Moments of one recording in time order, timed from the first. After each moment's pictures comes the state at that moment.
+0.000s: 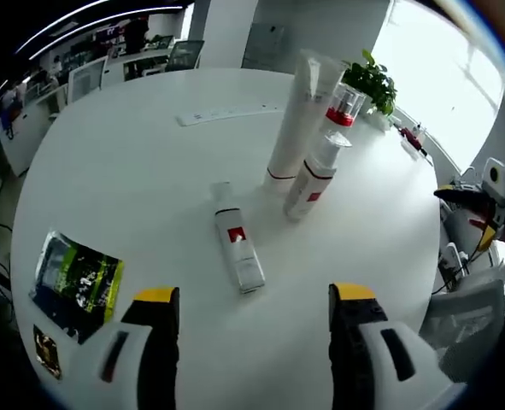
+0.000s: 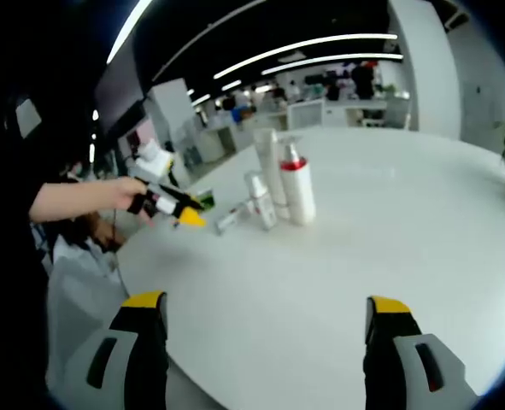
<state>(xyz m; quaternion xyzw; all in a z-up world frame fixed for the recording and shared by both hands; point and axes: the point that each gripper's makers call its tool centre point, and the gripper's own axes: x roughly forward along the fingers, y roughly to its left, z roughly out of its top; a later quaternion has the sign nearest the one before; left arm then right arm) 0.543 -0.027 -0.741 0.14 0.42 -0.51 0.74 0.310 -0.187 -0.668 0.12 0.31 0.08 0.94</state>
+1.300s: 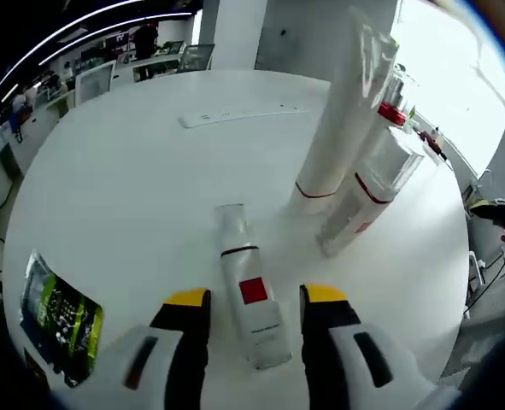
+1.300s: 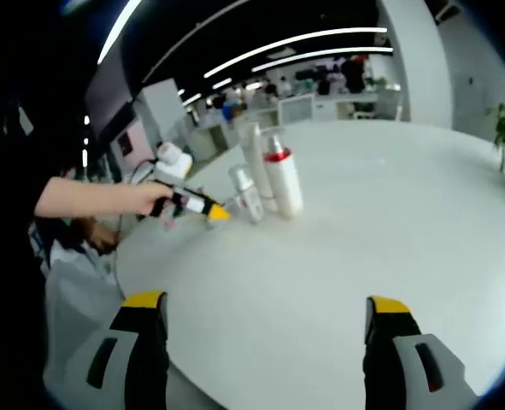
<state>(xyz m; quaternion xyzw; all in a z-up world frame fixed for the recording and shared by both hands) 0.577 -0.078 -0.780 0.15 0.40 -0.48 0.77 0.304 -0.201 -0.681 0.13 0.32 0.06 0.94</state>
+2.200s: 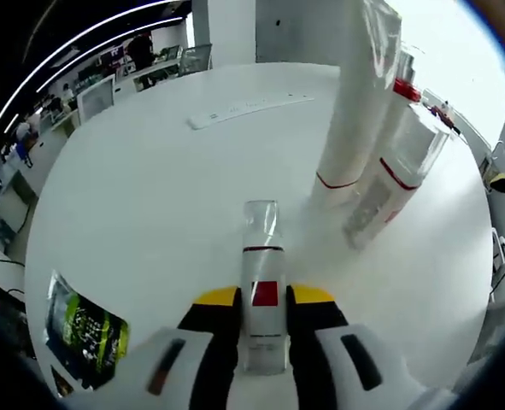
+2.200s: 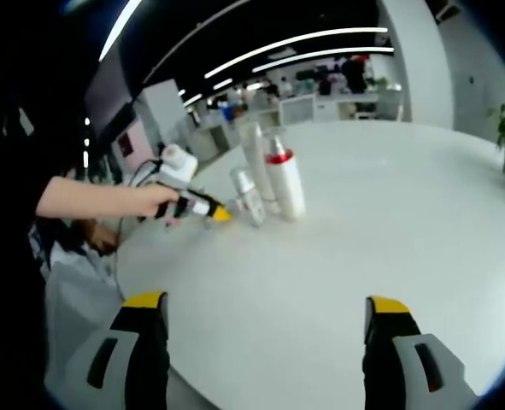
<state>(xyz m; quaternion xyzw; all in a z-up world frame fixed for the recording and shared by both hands) 0.596 -0.070 -0.785 0.22 0.38 -0.45 0.78 0.313 -0.200 -0.680 0.13 0.32 0.06 0.94</state>
